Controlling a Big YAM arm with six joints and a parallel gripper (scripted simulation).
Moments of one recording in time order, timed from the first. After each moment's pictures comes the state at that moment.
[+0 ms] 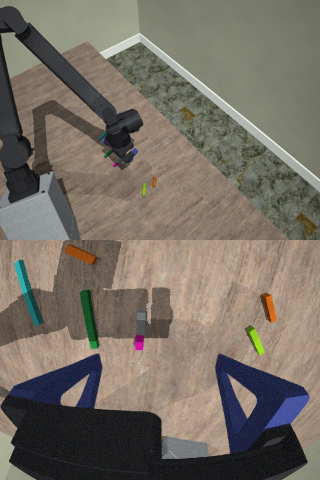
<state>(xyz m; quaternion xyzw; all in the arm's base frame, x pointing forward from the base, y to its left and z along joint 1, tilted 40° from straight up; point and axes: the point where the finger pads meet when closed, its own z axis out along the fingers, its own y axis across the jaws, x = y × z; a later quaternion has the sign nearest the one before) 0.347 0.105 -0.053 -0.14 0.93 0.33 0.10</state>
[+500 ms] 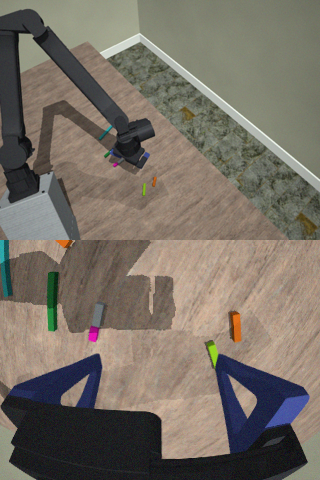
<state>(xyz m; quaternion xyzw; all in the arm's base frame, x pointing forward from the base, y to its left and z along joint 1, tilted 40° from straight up) 0.368 0.070 -0.085 -0.26 0.90 0.31 0.14</state>
